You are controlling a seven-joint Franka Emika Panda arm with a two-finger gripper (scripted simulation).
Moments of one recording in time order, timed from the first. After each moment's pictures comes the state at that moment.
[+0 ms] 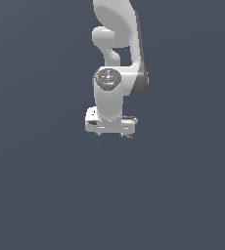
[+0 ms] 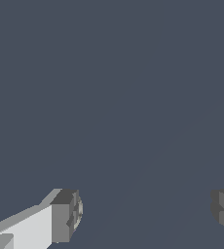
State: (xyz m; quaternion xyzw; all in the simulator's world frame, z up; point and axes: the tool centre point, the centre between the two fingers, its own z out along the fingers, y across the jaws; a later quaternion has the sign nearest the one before) arm -0.016 -0.008 0.140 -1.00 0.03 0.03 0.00
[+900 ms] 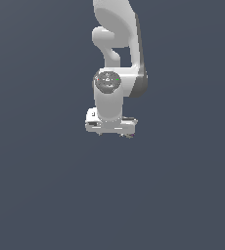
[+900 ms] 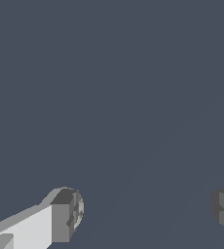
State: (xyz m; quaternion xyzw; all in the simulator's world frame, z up) arm -0.021 -0.007 0.133 -1.00 0.03 0.04 0.01
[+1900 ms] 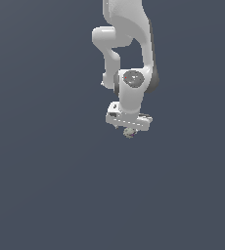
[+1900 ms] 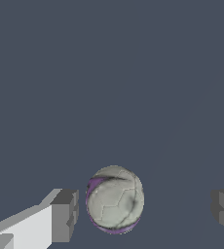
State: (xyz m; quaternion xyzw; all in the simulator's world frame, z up) arm -0.075 0.068 0.098 -0.99 0.13 0.01 0.00
